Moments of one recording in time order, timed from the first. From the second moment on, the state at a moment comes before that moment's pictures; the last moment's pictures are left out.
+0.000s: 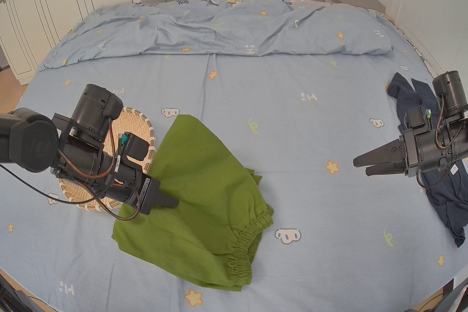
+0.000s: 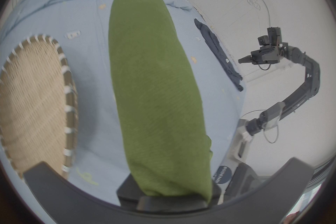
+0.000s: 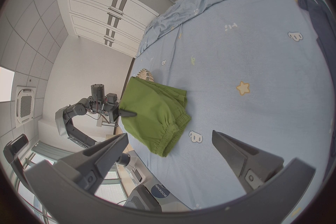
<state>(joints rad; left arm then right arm) -0.37 1.70 -1.11 0.33 -0.42 0.07 0.18 1.54 -1.06 0.34 0.76 0.19</state>
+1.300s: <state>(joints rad) -0.04 1.50 -1.06 -0.21 -0.36 -0.24 0.19 1.54 -1.05 0.33 0.75 0.19</state>
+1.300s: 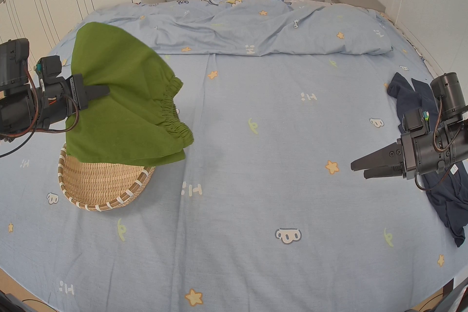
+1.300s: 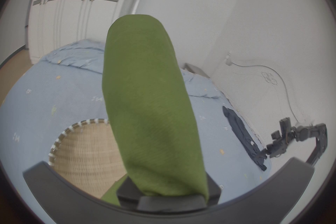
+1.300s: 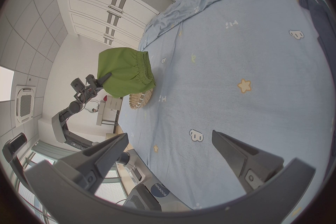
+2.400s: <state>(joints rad) 0.14 1.94 -1.06 0.00 -0.30 -0.32 0.22 1.53 -1.04 0.33 0.75 0.19</state>
